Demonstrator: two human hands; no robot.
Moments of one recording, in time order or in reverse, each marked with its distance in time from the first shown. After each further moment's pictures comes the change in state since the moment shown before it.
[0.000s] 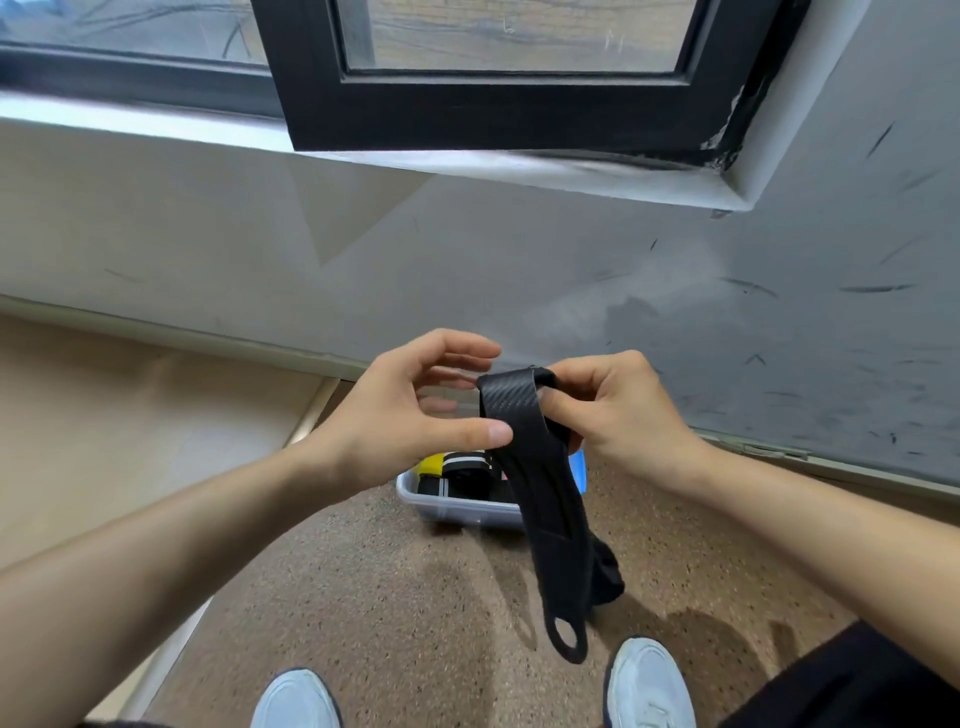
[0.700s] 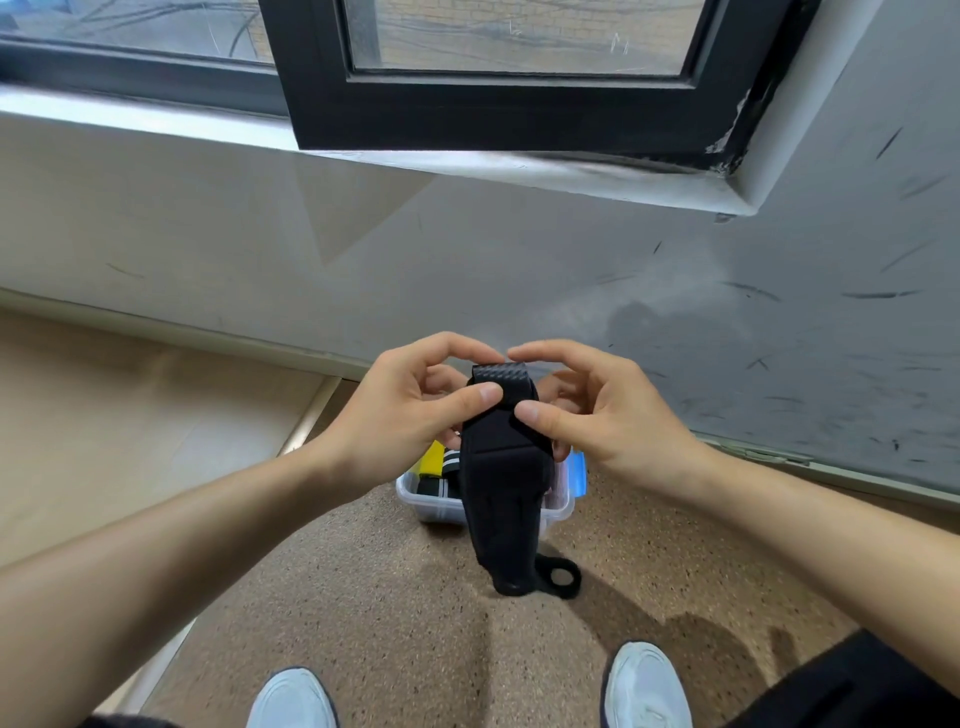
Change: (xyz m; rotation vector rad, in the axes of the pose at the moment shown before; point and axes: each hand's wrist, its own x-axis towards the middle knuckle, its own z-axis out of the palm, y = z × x) left_hand 0.004 0.000 0.008 -0.098 0.023 0.025; right_hand -0.004 -0.009 0.000 0.069 -0.131 -0.024
